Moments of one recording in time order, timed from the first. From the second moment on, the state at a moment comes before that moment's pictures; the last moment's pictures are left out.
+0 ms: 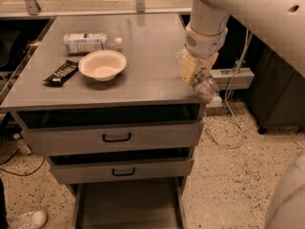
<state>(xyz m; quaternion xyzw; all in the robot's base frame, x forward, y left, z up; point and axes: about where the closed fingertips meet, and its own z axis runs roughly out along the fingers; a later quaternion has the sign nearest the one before) 0.609 -0.140 0.876 -0.29 0.95 -0.03 0.07</state>
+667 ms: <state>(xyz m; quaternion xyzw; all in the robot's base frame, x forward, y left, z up) 0.548 -0.158 0.879 -0.25 0.96 -0.05 0.06</state>
